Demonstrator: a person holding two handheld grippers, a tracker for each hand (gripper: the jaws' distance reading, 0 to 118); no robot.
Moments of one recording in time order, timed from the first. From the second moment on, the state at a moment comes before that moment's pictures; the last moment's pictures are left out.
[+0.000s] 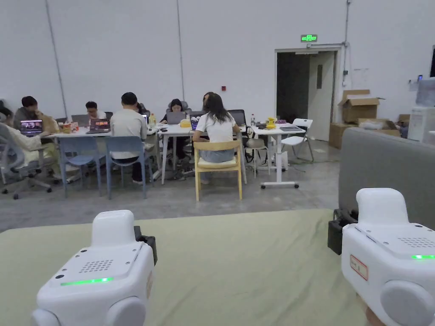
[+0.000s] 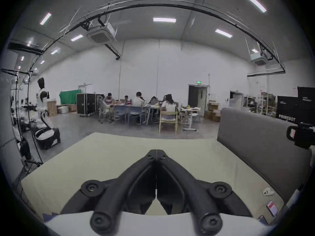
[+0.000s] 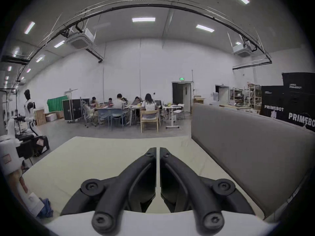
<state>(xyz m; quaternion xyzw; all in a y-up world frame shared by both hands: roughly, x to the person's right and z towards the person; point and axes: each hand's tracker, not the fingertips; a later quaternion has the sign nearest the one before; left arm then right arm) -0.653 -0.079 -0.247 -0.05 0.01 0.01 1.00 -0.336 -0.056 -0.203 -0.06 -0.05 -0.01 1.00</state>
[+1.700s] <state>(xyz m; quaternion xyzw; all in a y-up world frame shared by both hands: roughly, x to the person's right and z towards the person) -0.671 -0.051 -0.223 -0.03 0.01 0.02 1.00 -0.373 -0.030 -0.183 -0.04 -0.01 0.00 1.00</state>
